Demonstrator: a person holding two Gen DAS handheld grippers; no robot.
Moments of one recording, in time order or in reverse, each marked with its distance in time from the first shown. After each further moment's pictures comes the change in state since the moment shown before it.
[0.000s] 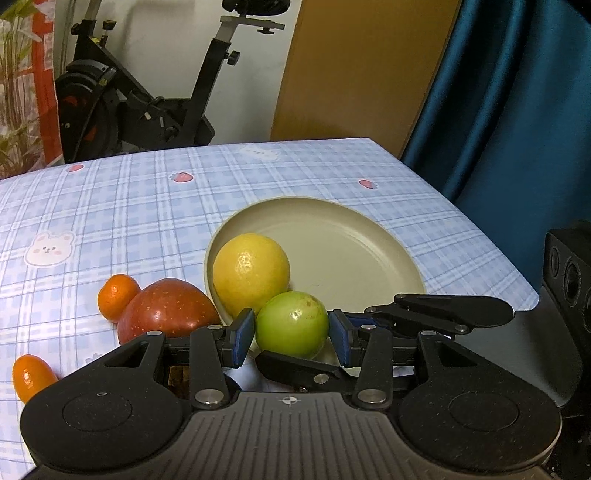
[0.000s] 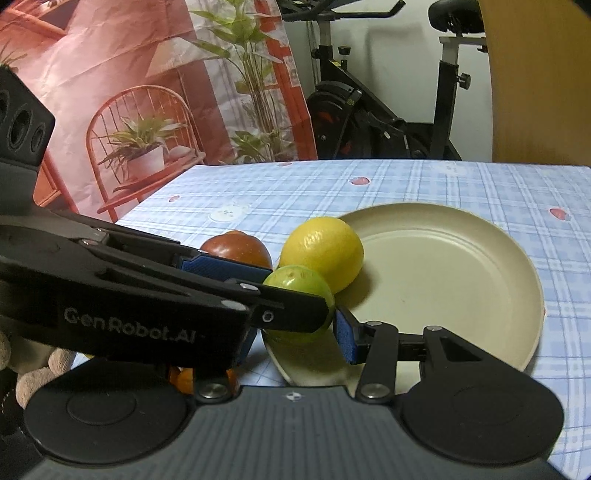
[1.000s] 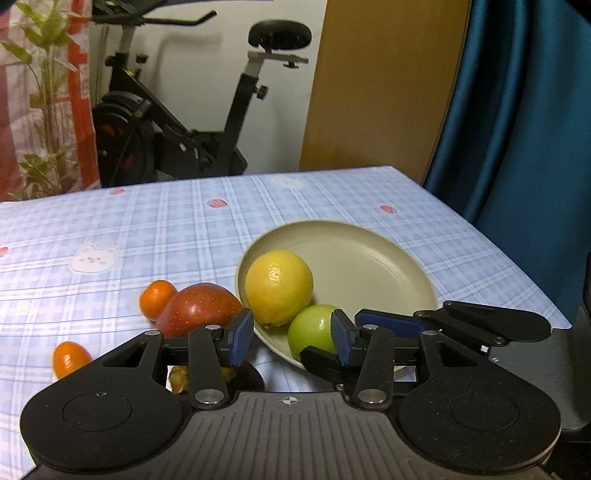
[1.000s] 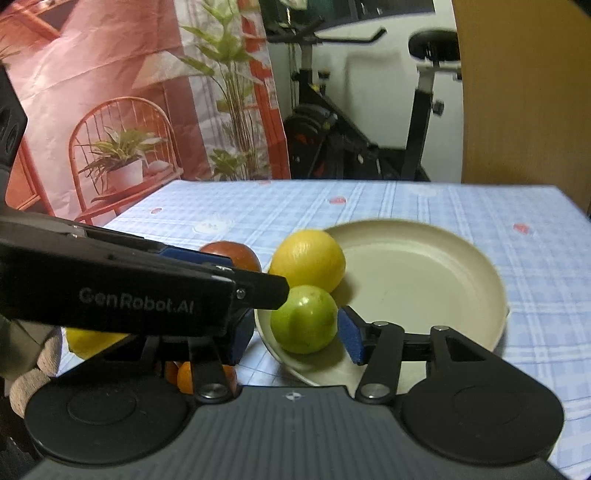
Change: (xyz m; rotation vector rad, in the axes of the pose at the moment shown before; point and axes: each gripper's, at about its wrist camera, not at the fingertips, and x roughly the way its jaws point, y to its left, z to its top) left arm -0.036 -0.016 -0.018 0.001 -0.123 0.134; right arm -0.026 0.021 -0.013 -0.041 -0.099 -0.118
